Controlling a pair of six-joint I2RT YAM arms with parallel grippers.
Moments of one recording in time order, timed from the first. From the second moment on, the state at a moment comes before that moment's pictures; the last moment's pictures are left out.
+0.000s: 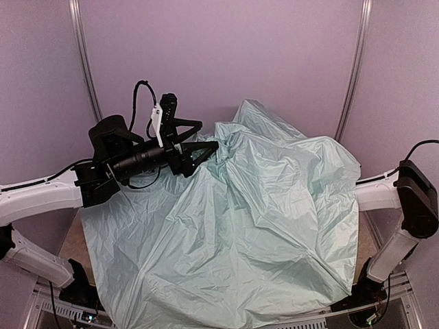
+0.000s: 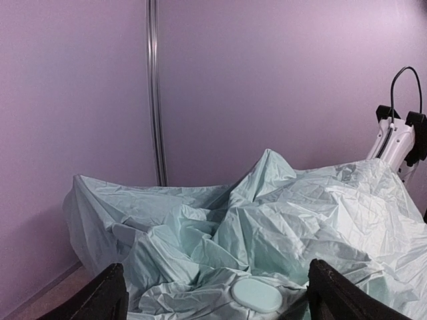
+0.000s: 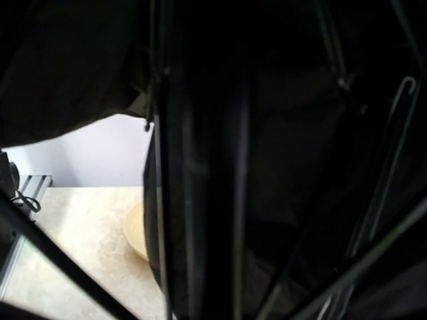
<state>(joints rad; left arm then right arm) -0.88 1.29 1.00 0.41 0.27 -0.03 0.92 1.62 0.89 0.79 -0.48 -0.10</state>
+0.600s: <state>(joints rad) -0.86 1.37 1.07 0.13 0.36 -0.01 0.92 1.62 0.89 0.59 -0.33 -0.23</state>
